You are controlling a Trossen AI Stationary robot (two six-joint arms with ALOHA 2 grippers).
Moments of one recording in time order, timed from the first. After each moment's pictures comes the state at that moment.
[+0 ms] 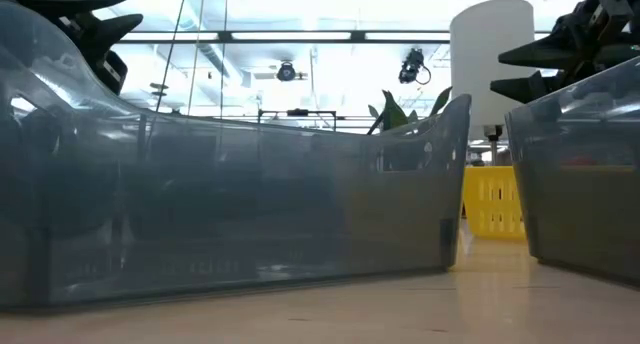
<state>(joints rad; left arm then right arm) -0.42 0.16 0.01 0.34 -0.34 -0.40 0.05 0.06 0.01 0.10 0.24 0.41</state>
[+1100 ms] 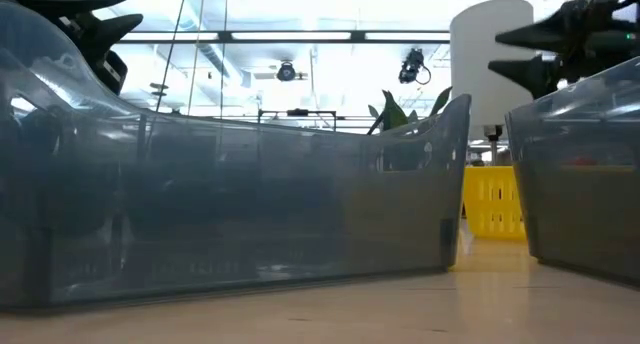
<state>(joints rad) -0.42 0.16 0.01 0.34 -0.34 -0.40 0.05 0.06 0.01 0.28 0.35 0.30</state>
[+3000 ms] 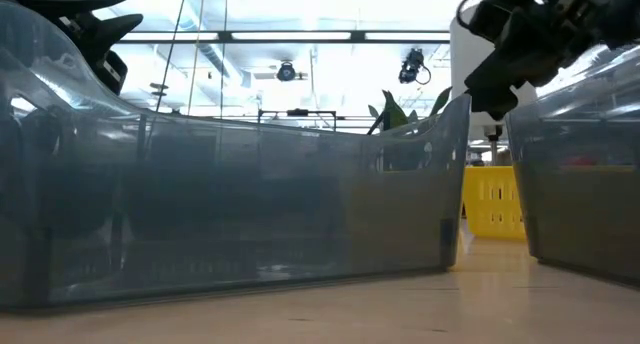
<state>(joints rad) -0.42 0.16 0.01 0.34 -0.34 -0.40 0.18 1.02 0.46 0.03 0.06 0.34</state>
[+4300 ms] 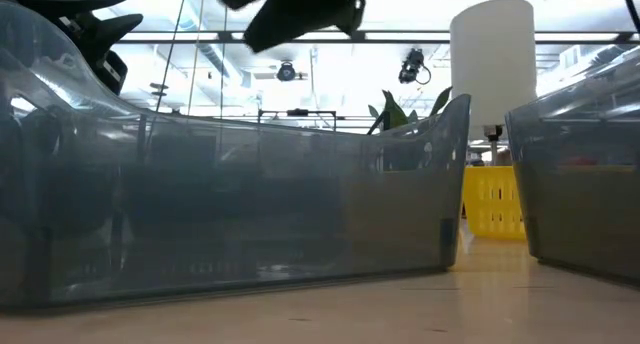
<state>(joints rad) -0.42 0.16 0.01 0.34 -0.34 -0.40 0.47 2.08 1.72 -0.54 0.28 0.36</state>
